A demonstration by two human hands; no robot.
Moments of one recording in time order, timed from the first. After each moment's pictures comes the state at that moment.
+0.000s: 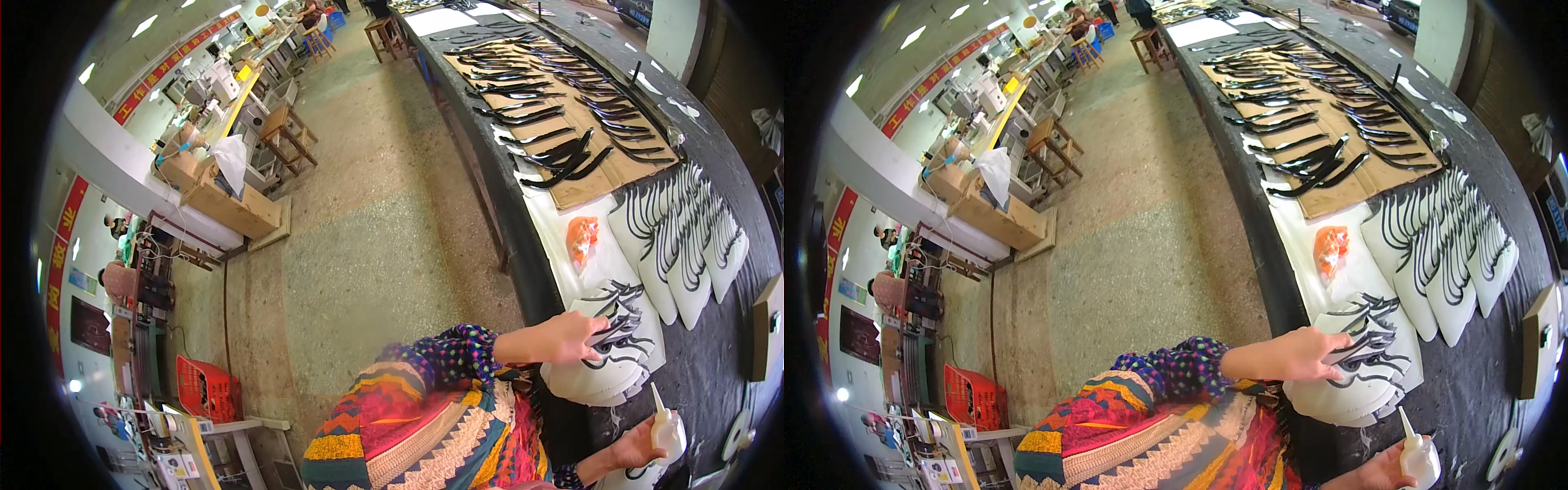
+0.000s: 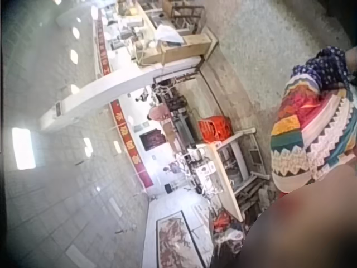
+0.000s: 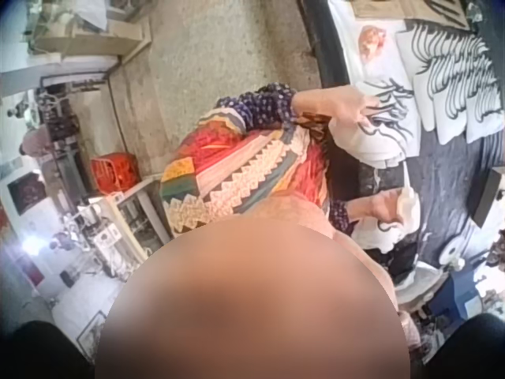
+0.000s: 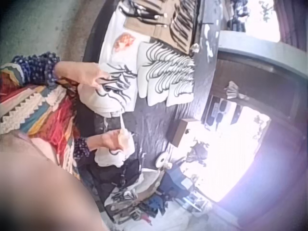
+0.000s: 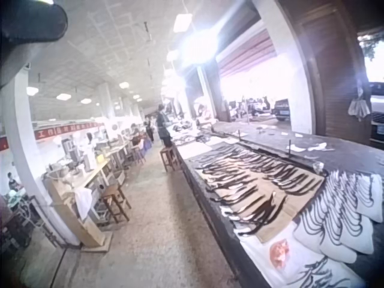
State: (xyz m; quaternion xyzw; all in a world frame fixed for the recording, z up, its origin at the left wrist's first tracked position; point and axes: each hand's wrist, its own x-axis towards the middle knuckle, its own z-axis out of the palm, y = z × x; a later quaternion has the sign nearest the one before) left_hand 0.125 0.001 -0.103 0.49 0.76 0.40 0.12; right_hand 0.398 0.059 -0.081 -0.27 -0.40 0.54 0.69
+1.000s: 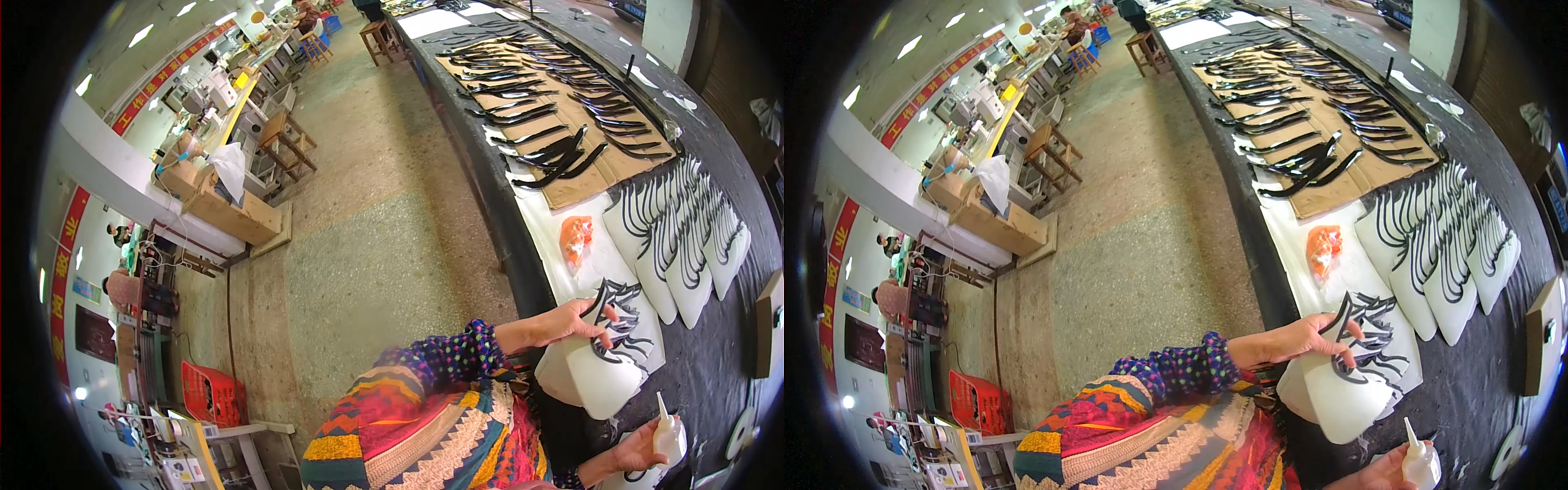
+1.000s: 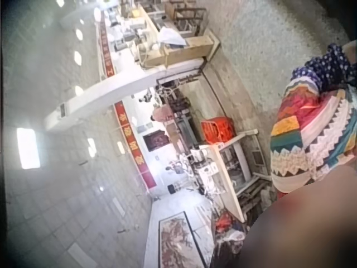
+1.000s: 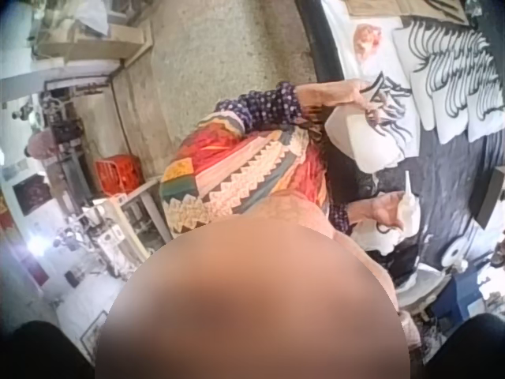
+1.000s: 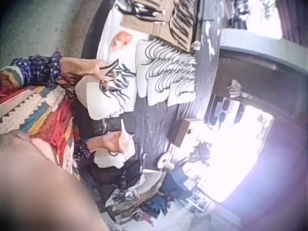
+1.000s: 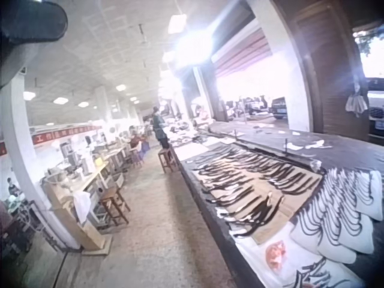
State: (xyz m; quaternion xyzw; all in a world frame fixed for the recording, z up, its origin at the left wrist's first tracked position) left_hand 0.098 0.021 -0.099 0.50 0.73 0.39 0.24; right_hand 0.382 0.052 -0.076 -0.28 -0.37 0.54 0.70
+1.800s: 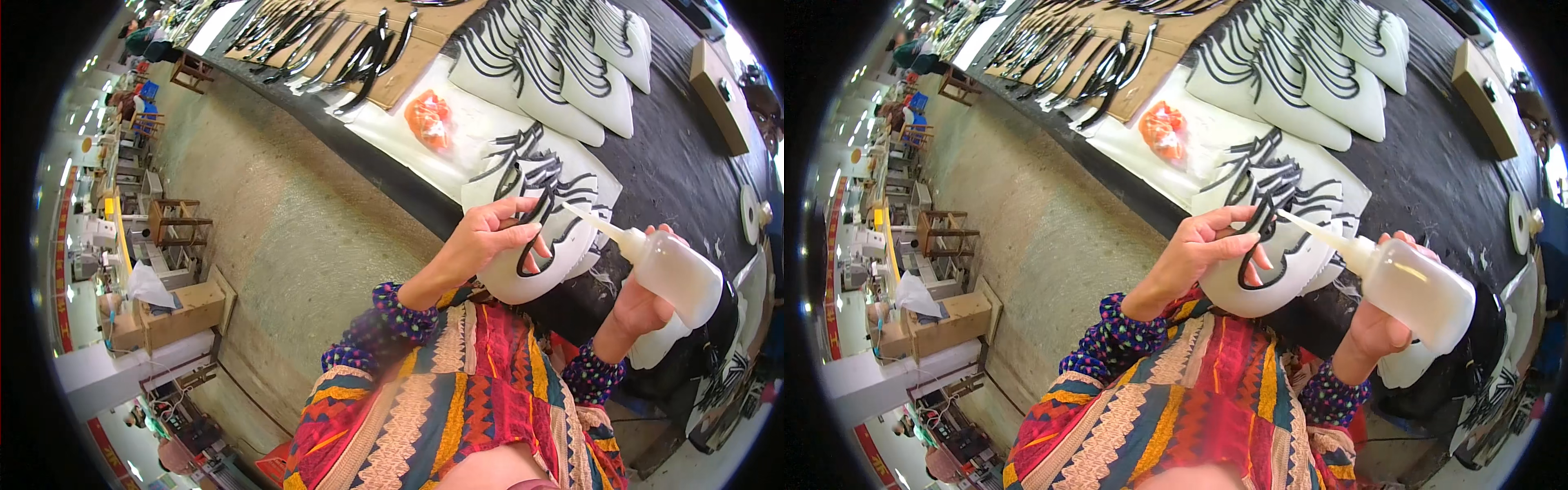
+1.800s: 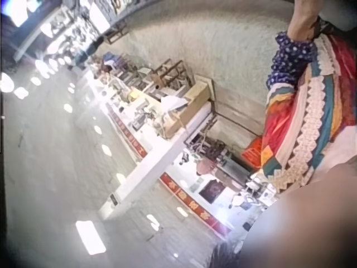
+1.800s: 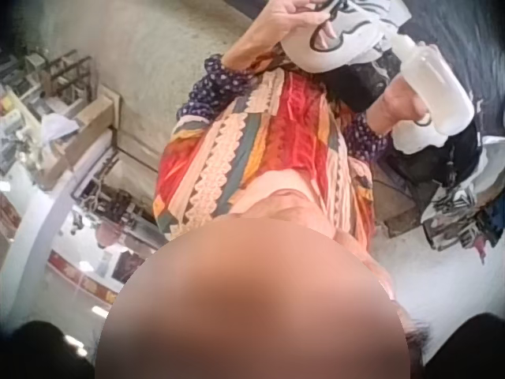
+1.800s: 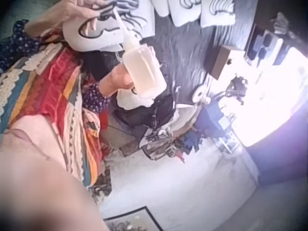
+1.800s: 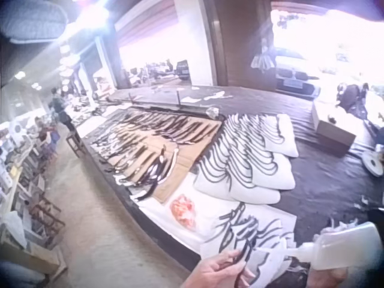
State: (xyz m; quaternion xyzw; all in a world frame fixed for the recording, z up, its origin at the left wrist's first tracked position) left_hand 0.243 -0.032 -0.111 0.58 0.51 0.42 0.48; right_hand 0.469 -0.145 0.028 -0.48 -0.37 0.27 0.75
